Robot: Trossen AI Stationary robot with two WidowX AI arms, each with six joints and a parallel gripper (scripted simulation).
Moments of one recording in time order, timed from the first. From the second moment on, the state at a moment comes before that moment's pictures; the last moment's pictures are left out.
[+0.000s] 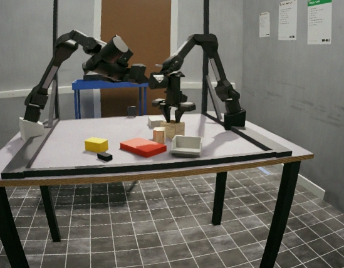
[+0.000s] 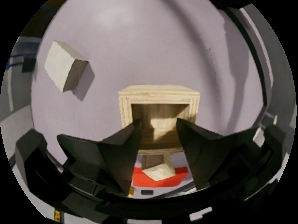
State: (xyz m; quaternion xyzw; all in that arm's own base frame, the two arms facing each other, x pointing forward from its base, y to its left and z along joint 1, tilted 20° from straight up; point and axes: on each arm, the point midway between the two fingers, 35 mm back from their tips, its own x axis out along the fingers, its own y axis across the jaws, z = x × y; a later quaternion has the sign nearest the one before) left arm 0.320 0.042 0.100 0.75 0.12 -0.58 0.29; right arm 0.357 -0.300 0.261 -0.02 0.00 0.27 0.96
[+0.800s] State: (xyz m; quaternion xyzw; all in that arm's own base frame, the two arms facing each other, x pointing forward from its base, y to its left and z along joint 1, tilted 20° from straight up) left arm 0.323 0.042 0.096 0.76 0.12 -0.57 0.29; right arm 0.357 -0.300 0.261 -0.02 0.00 0.27 0.96
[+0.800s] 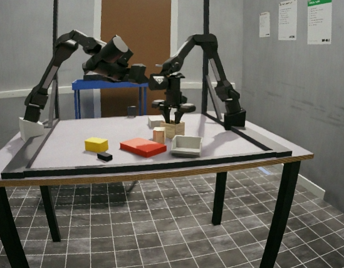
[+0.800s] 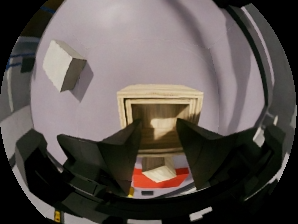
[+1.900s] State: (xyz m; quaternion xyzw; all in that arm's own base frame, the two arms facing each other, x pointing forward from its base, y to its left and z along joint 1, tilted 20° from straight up) left arm 0.323 0.042 0.096 0.76 0.12 -0.57 0.29; right arm 0.357 -0.300 0.261 -0.02 0.00 0.27 0.96
